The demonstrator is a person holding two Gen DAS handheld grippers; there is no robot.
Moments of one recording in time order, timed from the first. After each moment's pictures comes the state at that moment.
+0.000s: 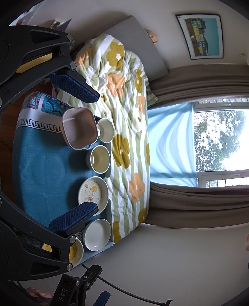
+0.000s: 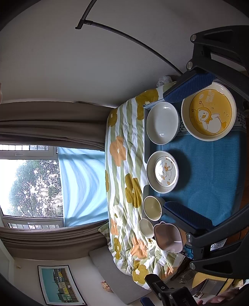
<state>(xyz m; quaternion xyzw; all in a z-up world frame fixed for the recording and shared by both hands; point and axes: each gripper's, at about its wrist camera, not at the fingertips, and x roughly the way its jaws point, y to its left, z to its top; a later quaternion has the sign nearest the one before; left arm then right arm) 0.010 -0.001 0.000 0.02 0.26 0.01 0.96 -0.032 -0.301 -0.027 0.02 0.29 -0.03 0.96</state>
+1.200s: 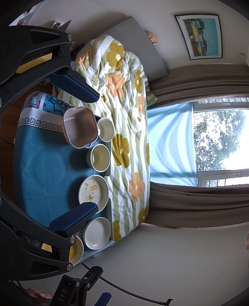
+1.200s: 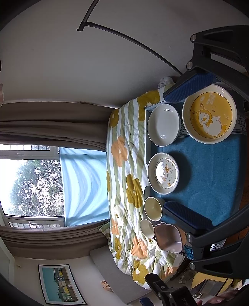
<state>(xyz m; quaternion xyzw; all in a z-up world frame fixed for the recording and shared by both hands) 0.008 -0.010 0.005 0.03 0.26 0.01 0.96 -0.029 -0.302 -0.028 0.02 0.29 -0.03 0.96</state>
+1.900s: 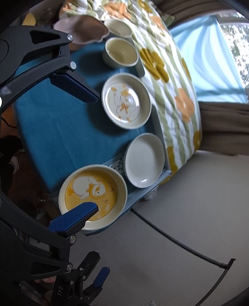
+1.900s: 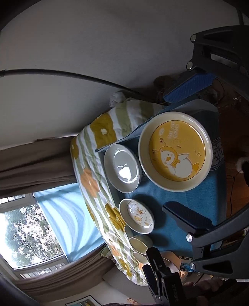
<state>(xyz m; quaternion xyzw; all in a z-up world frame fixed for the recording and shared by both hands) 0.123 -0.196 -0.119 0.07 0.45 -0.27 0.85 -0.046 -0.467 -0.129 0.16 0.40 -0.10 0.90</state>
